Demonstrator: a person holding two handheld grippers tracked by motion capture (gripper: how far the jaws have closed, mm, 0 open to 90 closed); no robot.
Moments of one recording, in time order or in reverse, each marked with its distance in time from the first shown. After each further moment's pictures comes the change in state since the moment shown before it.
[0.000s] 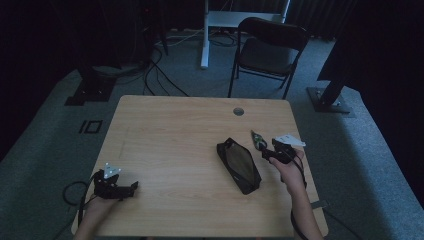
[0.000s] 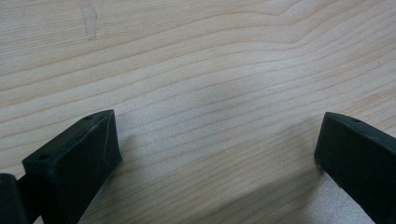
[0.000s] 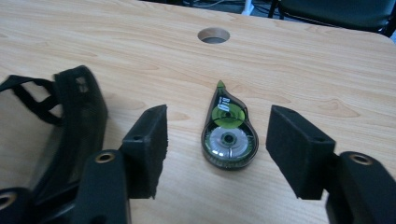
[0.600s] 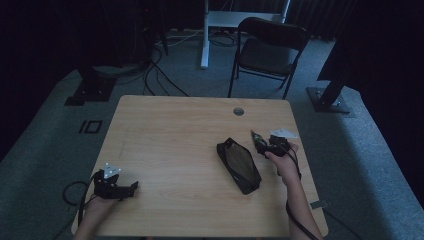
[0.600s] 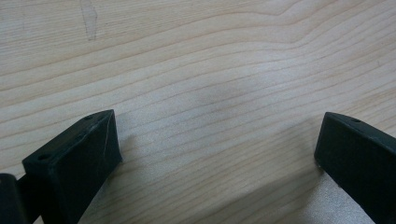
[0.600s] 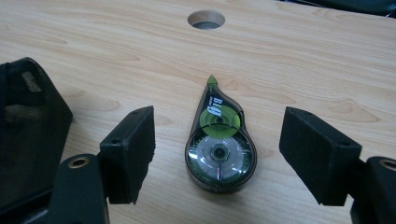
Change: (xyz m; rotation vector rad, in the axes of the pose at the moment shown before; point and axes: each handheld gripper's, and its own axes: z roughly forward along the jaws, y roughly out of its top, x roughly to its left) left arm 0.000 0.000 0.000 0.000 0.000 0.000; right arm -0.009 0.004 0.038 0.066 -0.015 -0.013
